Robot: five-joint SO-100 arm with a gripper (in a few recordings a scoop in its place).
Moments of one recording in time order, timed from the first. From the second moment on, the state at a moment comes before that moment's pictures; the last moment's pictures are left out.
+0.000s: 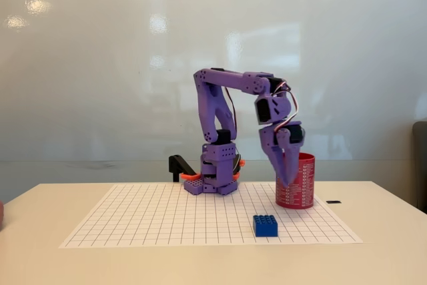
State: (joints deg) arm -47.7 108.5 119.0 63.5 -1.5
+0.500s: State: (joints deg) arm -29.2 114.8 126.2 55.3 7.4
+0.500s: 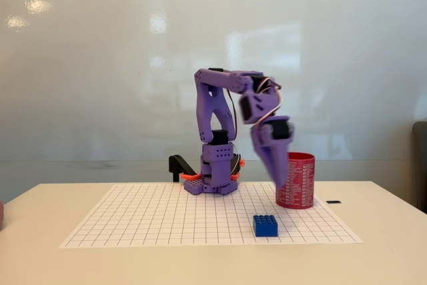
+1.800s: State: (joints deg) arm -33.0 88.9 119.4 62.4 1.4
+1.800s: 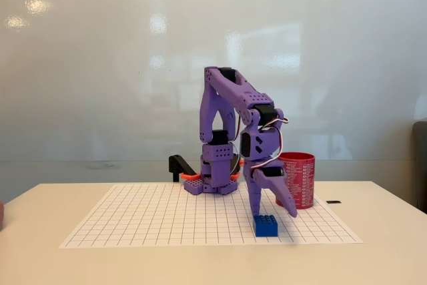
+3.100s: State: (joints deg) arm -28.9 84.4 113.3 57.1 -2.3
